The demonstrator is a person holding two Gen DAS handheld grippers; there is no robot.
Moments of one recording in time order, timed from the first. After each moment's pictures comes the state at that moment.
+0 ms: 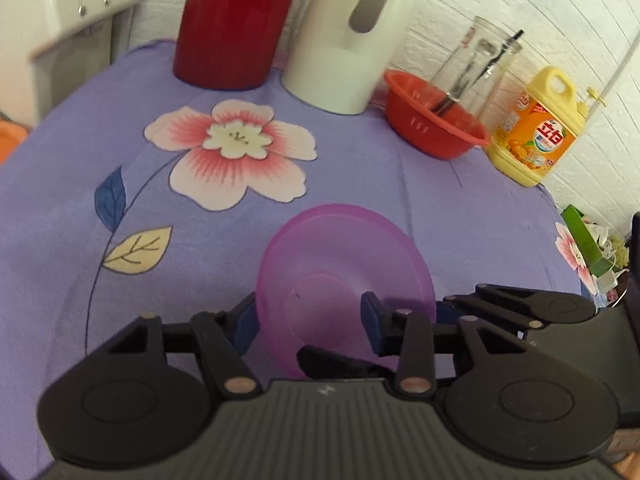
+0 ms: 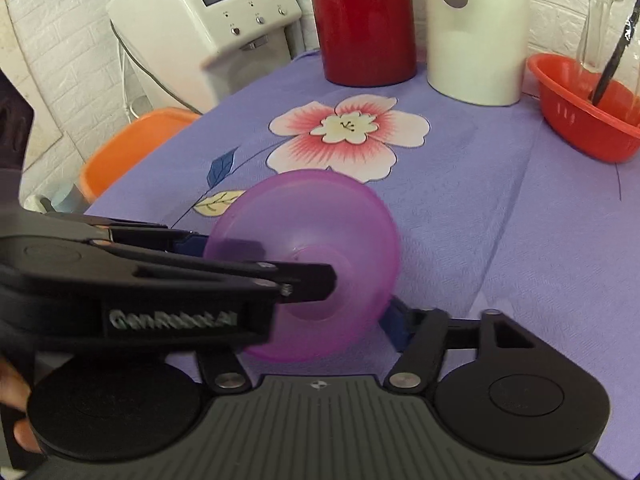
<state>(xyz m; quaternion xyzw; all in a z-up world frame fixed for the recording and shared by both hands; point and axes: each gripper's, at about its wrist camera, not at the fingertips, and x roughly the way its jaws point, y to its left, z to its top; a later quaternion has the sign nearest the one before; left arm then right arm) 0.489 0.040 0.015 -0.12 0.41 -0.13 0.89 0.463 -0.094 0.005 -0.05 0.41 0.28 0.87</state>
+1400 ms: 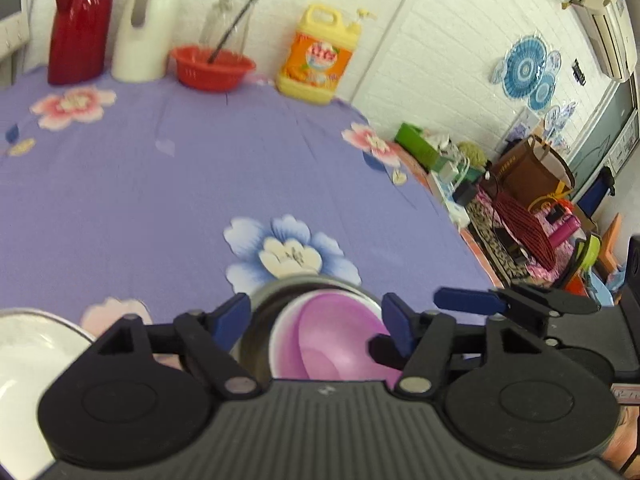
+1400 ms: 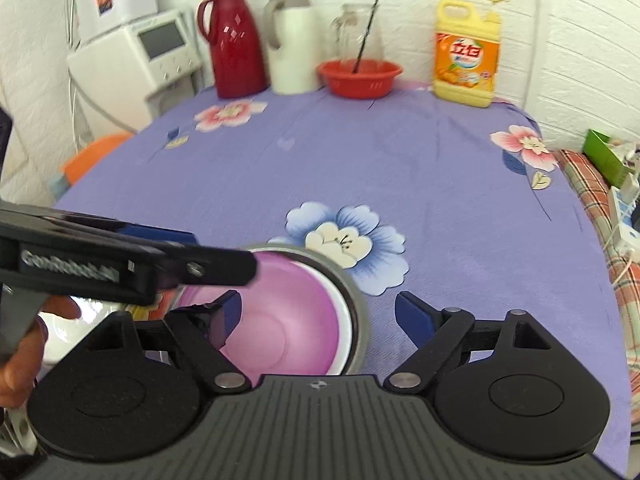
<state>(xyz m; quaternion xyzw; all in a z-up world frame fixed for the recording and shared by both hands) 0.225 -0.091 0.060 -0.09 0.36 -0.29 0.88 0.170 -0.266 0.040 0.01 0.34 0.11 0.93</state>
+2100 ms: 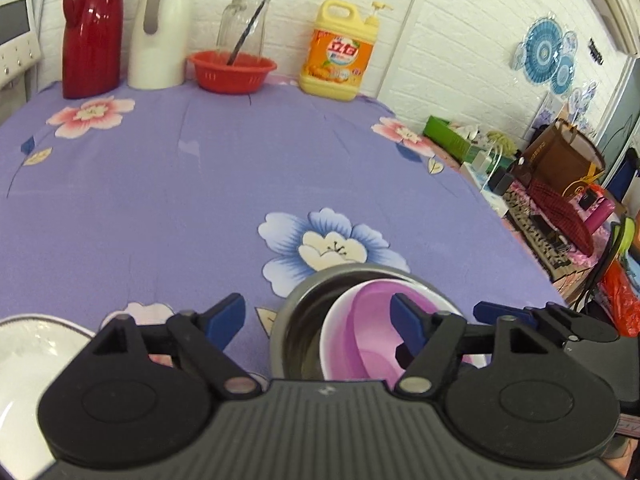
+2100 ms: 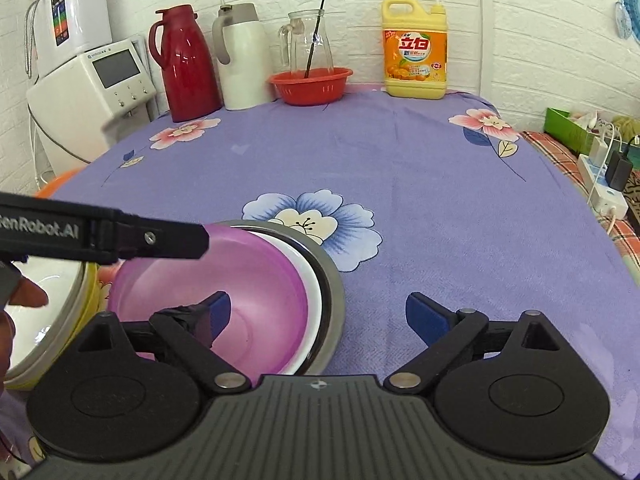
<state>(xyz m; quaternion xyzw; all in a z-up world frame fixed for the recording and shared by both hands) 0.237 -0.100 0.023 -0.04 0.36 -0.25 0.90 0.164 -0.265 -0.012 0.04 0.31 0.04 0.95</state>
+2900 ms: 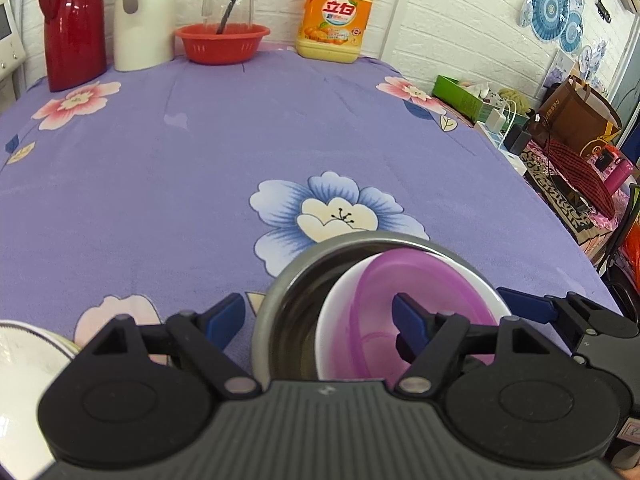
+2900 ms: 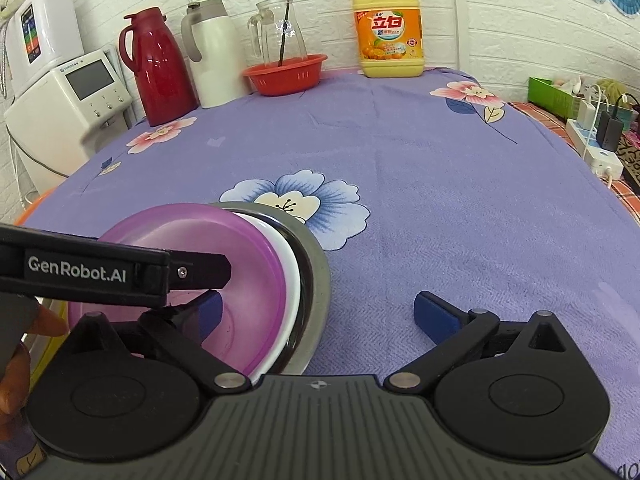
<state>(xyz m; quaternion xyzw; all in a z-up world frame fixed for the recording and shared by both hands) 0.251 -0.124 0.001 0.00 0.40 -0.25 0.88 0.169 -0.270 -0.034 0.08 0.31 0.01 0.95</state>
